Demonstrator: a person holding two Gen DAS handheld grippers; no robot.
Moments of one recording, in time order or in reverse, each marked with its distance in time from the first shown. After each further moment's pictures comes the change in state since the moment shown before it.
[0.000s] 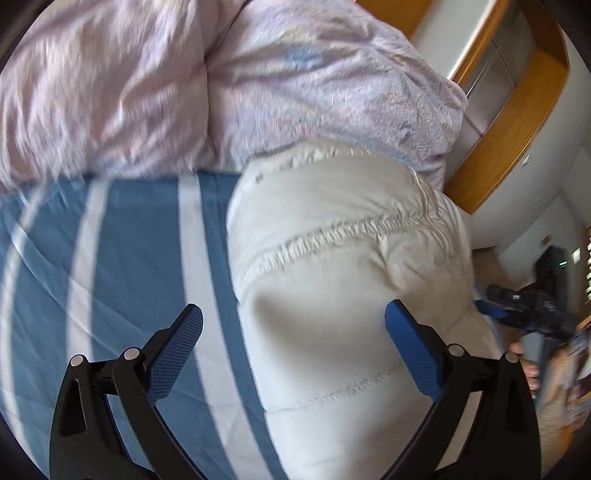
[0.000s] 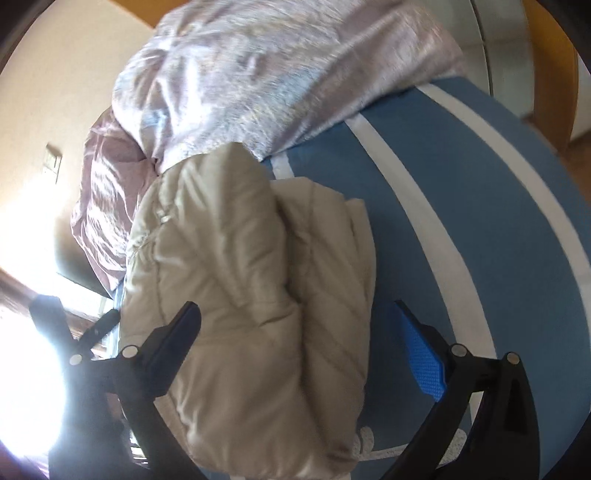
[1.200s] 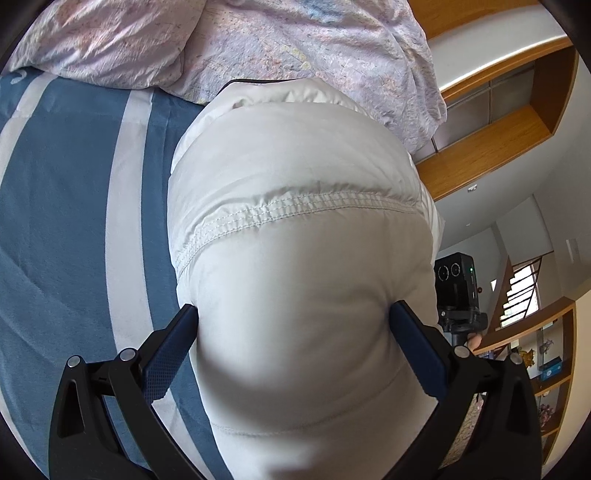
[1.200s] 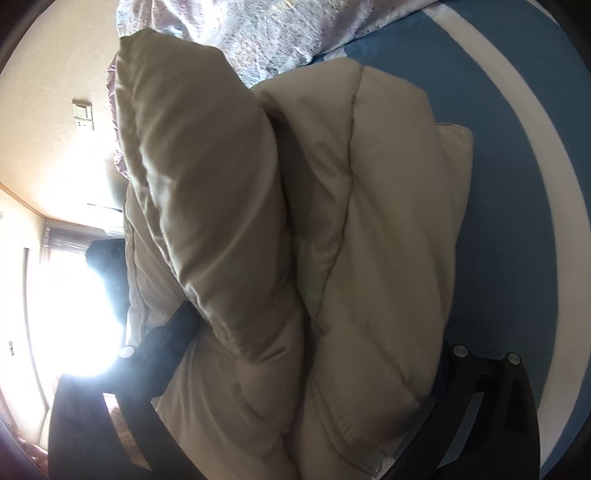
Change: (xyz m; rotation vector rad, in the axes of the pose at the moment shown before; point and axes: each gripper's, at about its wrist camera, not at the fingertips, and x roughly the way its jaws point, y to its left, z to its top) left arm 0.039 0.032 -0.011 -0.194 0.120 -0.343; right arm 0.100 0.001 0.027 -0.059 0.353 0.286
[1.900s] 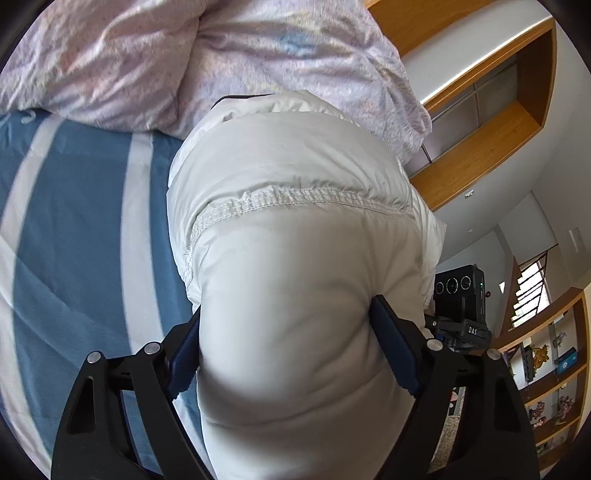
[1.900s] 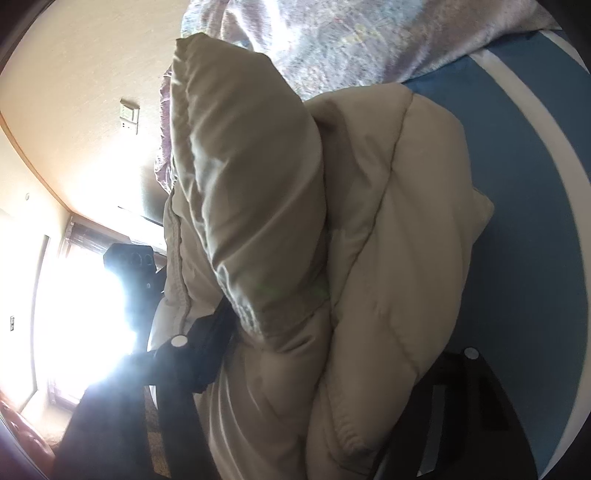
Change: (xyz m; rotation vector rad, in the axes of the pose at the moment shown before) left arm -0.027 -0.019 0.001 0.076 -0.110 0.036; right arm 0.003 0.038 -0.011 -0.110 -0.139 0.086
